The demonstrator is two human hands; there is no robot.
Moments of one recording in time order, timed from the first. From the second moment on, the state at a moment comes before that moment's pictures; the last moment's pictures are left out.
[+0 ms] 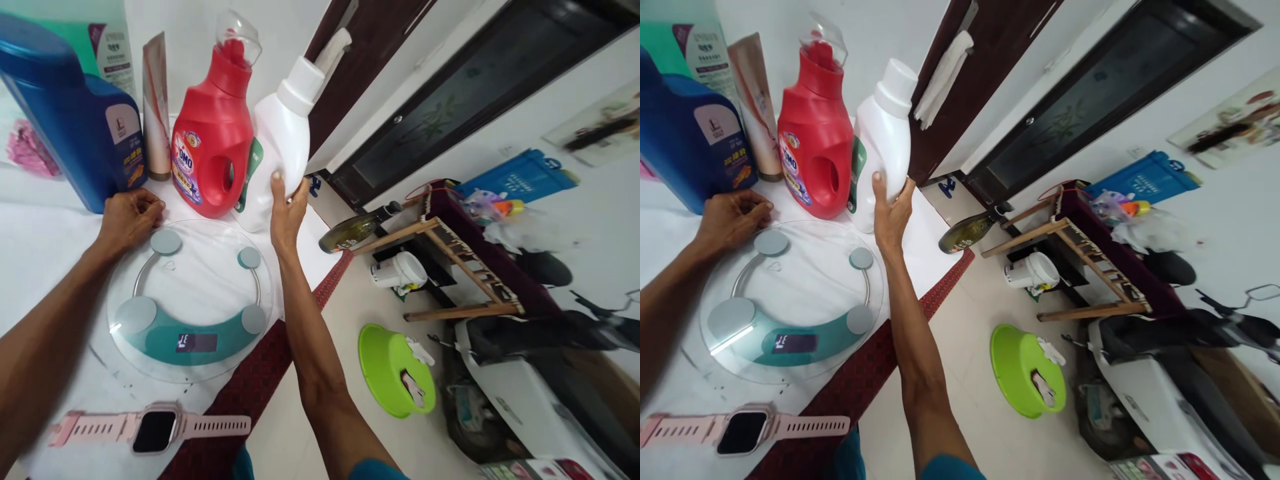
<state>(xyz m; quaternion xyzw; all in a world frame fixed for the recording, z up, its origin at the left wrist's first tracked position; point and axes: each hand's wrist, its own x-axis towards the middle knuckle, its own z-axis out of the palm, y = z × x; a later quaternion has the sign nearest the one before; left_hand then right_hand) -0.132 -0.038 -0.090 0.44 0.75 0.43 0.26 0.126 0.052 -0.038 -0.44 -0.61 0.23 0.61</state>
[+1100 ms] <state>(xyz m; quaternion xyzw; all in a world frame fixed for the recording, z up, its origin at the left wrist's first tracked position) -0.133 -0.035 -0.101 0.44 0.74 0.43 0.25 0.284 0.006 -0.062 -0.51 -0.53 0.15 0.66</state>
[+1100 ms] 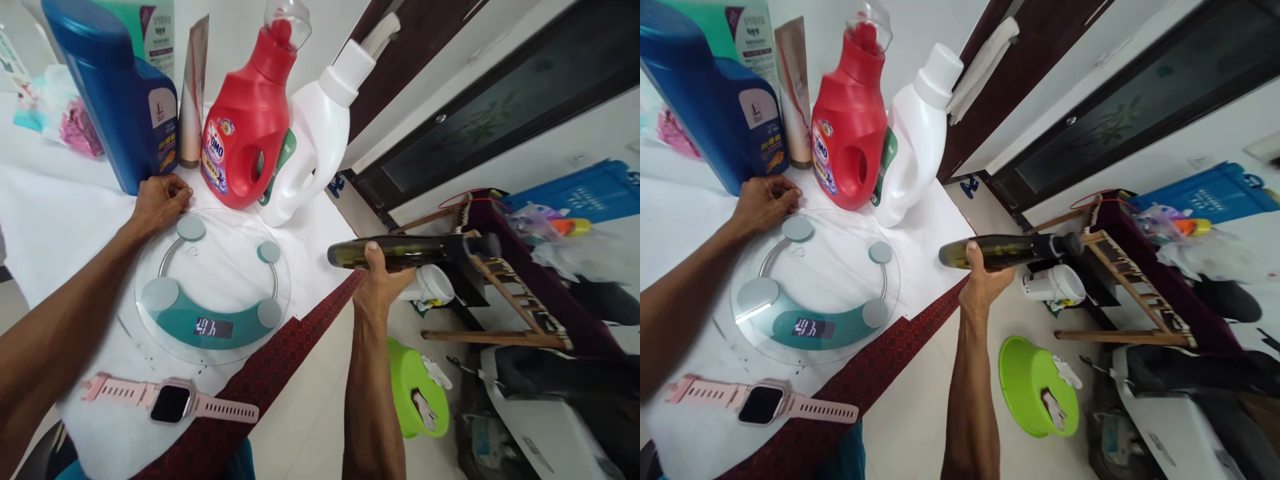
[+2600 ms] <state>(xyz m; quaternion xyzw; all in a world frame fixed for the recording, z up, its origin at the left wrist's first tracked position) -0.133 -0.036 -0.105 0.44 0.72 0.46 0.27 0.244 -0.111 -0.120 -0.59 -0.44 0.31 0.61</state>
